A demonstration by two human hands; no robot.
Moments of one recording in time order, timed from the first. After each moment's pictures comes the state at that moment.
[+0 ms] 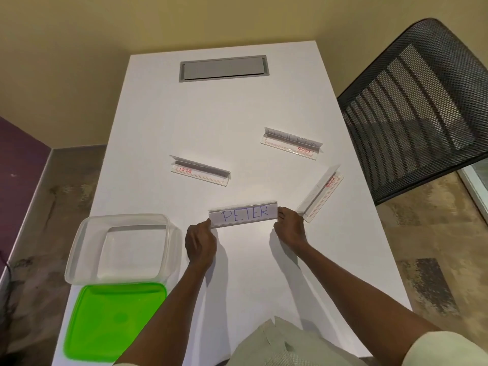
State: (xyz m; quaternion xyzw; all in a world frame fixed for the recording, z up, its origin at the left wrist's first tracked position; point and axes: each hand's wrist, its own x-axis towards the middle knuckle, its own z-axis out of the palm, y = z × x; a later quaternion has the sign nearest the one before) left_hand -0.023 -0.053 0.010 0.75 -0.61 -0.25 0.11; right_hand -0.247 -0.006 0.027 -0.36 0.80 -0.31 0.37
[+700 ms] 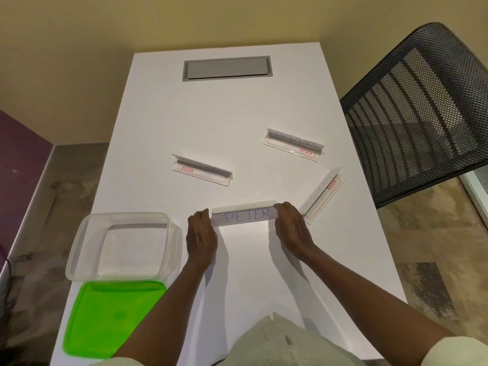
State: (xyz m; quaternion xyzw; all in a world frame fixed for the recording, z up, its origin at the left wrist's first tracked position) left_hand -0.015 -0.055 0.007 0.62 -0.76 -0.08 0.18; right_hand -0.254 -0.001 0.026 -0.62 0.75 -0.19 0.12
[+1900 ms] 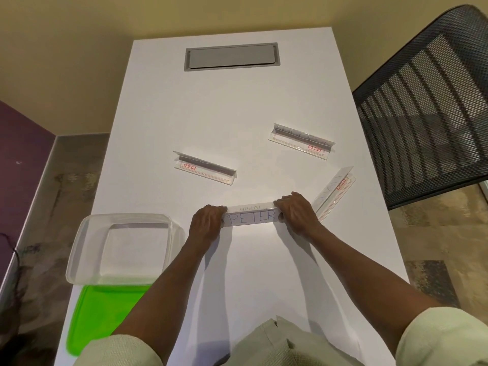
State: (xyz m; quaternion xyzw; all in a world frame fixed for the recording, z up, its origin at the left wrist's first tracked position) left_hand -0.022 -0.112 0.018 0.50 -0.86 -0.12 0.00; right_hand -0.295 -0.054 -0.009 -0.76 0.64 -0.09 0.11
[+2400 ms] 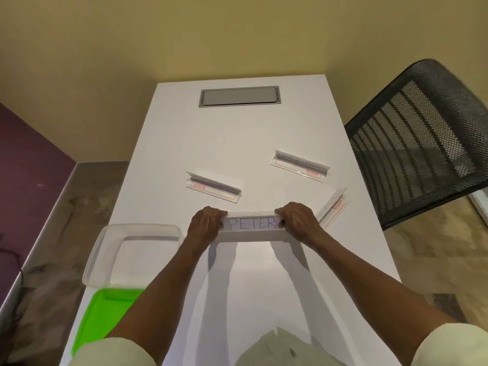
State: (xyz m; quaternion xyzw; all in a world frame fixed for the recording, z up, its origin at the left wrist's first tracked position) left_hand -0.011 -0.116 0.077 0.46 -0.88 -0.09 0.12; right_hand -0.287 -0.052 0.062 -0.73 0.65 -0.12 0.13
